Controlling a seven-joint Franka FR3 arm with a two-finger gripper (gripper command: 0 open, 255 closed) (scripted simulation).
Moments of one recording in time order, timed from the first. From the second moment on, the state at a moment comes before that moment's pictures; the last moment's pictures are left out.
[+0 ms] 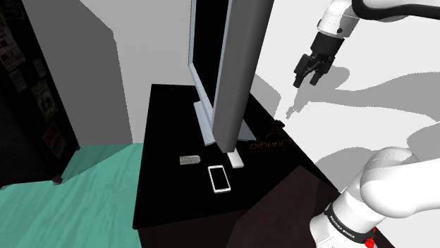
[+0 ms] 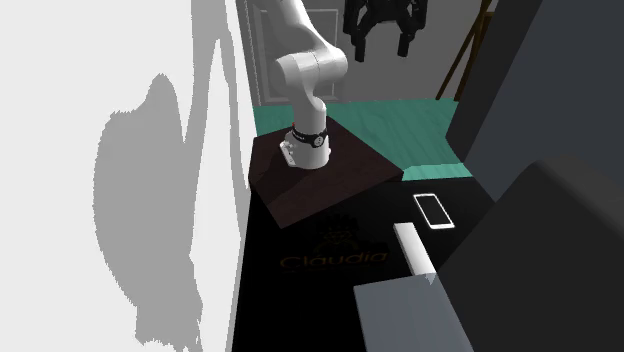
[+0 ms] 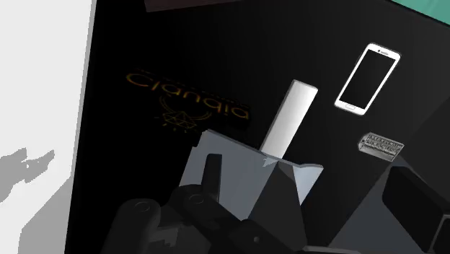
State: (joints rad) arm 0.01 -0.78 -0.07 -2.31 -0.07 1.61 0.13
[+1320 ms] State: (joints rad) arm -0.16 -0.30 -0.18 -2.39 0.00 2.07 0.49
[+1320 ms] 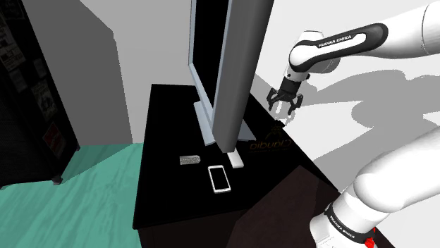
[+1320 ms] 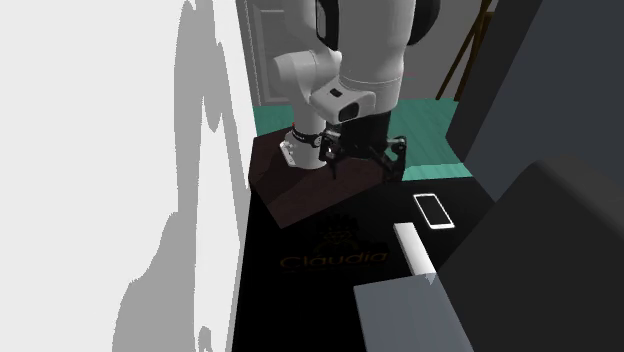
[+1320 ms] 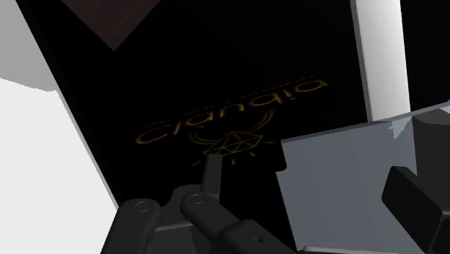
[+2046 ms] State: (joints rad) arm -0.19 -0.09 -0.22 -2.41 0.07 2.27 0.54
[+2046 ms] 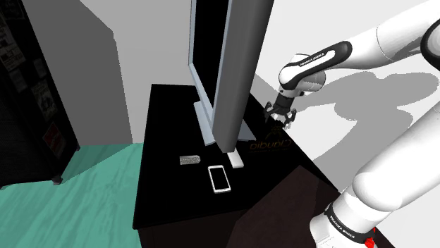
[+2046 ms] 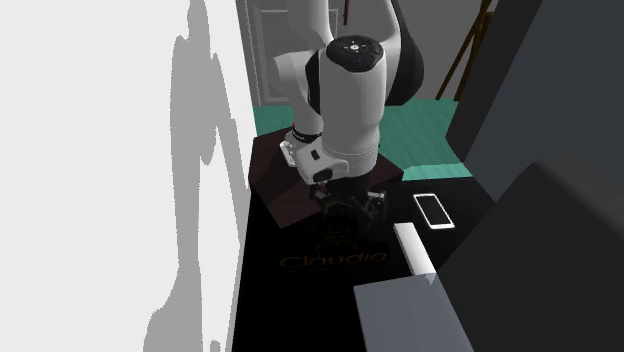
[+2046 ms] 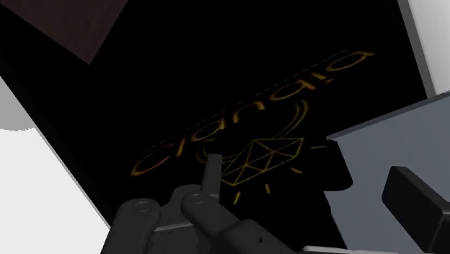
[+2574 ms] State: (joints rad) arm -0.19 -0.07 -0.21 -2.41 0.08 2.30 0.54
